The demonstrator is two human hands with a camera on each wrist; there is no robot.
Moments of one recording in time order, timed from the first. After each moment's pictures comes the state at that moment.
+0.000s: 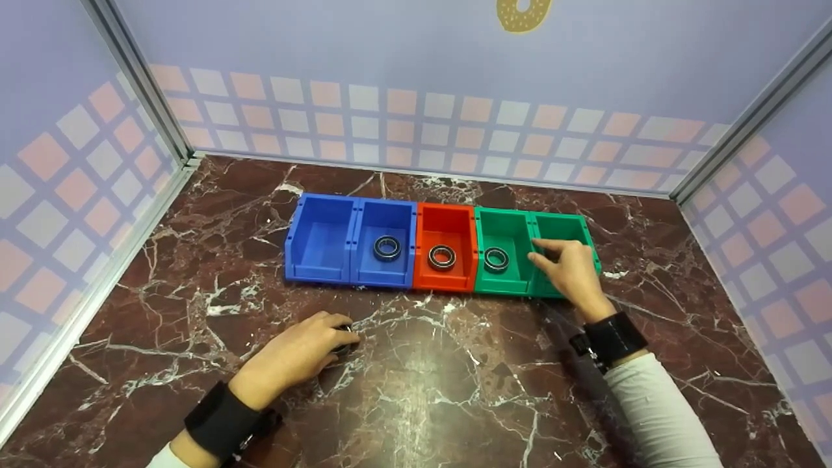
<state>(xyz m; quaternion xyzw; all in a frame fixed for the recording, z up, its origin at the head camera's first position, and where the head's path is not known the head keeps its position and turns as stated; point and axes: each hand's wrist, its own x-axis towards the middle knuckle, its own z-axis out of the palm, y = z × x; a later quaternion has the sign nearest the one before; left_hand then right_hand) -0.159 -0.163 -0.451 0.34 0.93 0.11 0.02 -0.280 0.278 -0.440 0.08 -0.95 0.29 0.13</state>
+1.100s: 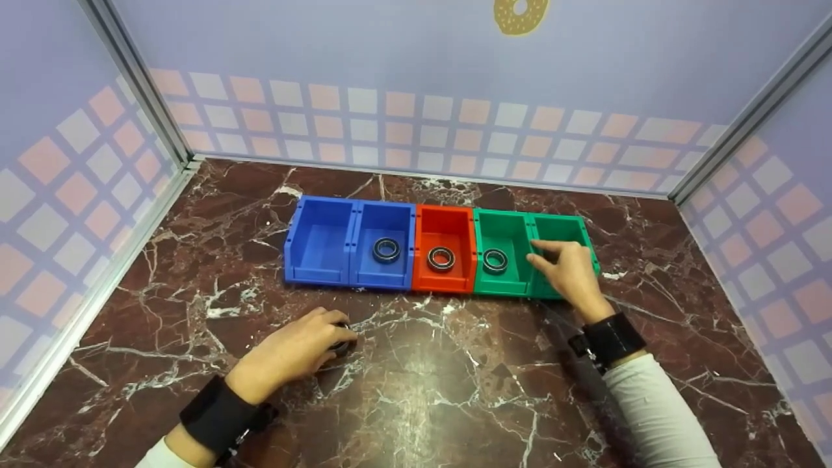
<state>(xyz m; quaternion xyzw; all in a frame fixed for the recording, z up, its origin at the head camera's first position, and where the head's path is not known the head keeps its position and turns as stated) -0.163 -0.164 -0.440 0.38 0.92 0.09 -0.01 -0.280 0.278 -0.441 0.08 -0.94 0.29 0.14</state>
